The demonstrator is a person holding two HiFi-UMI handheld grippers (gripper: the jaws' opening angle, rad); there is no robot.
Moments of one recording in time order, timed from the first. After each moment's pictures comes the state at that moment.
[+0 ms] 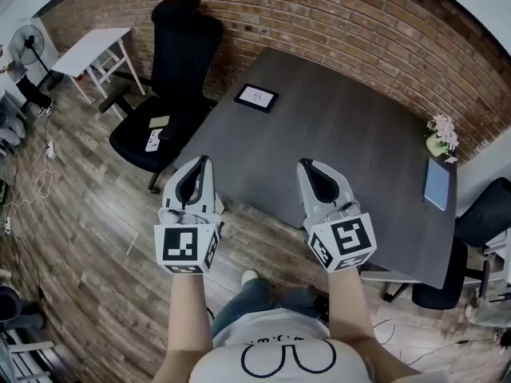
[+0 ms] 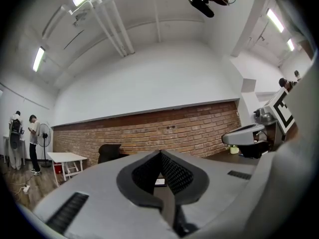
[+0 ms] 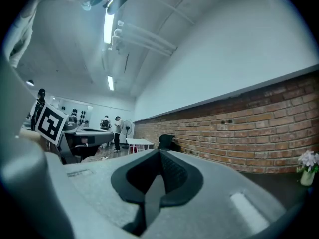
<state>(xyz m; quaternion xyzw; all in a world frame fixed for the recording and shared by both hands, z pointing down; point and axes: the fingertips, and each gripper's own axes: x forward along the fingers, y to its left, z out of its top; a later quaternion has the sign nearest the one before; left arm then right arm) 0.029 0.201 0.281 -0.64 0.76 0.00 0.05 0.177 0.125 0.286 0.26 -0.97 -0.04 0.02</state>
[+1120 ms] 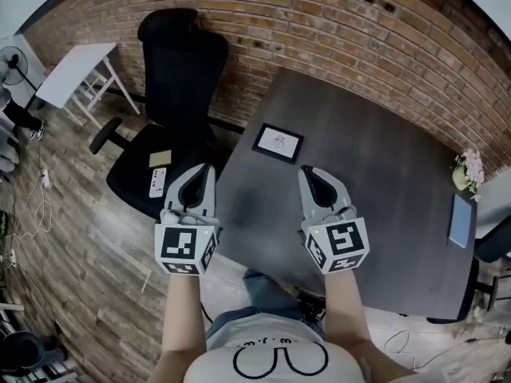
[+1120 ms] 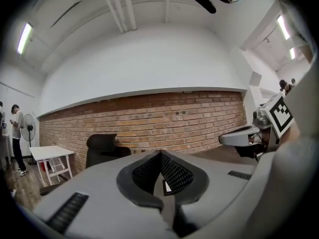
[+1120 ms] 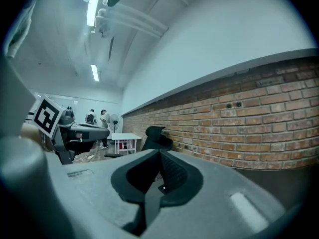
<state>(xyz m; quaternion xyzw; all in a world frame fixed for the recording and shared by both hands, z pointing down) -0.178 0.007 0.322 -0.69 0.73 -0.04 0.00 -0.023 -0.065 0.333 0.31 -0.95 0.00 0.06</state>
